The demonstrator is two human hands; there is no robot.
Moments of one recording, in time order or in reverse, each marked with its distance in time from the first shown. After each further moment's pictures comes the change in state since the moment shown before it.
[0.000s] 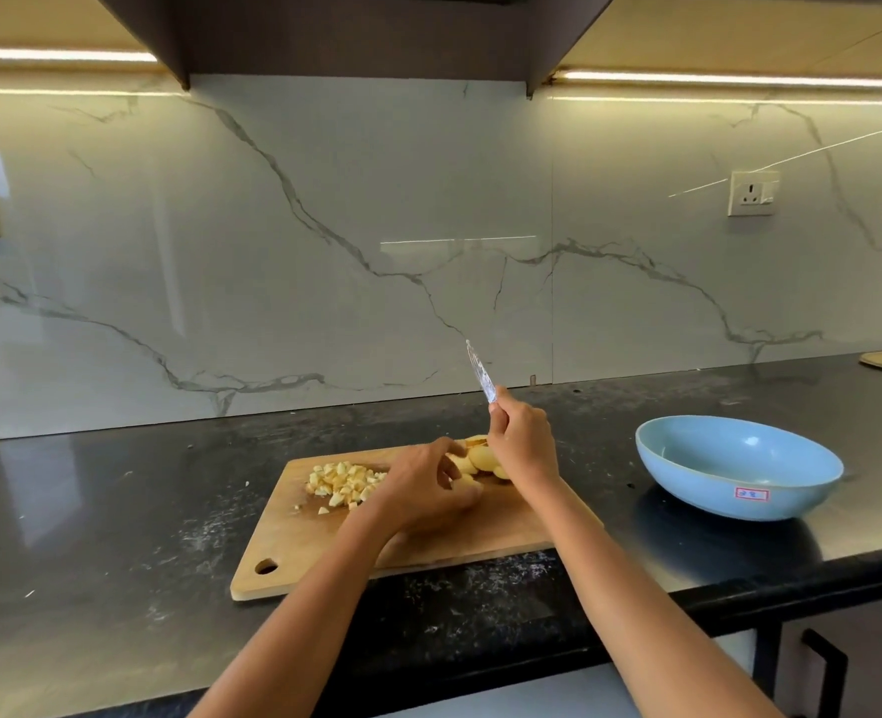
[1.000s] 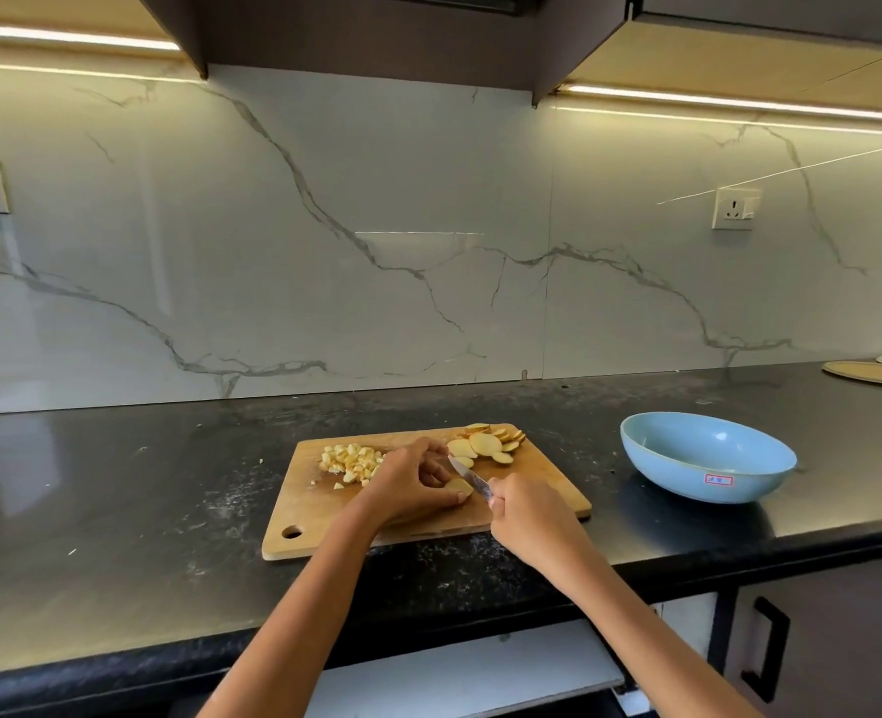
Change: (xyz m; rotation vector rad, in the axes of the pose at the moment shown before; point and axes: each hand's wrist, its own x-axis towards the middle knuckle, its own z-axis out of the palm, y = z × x) left_hand -0.041 -0.003 -0.013 -0.274 -0.025 -0.084; right_hand -0.098 -0.050 -0.066 -0.336 -0.521 0.047
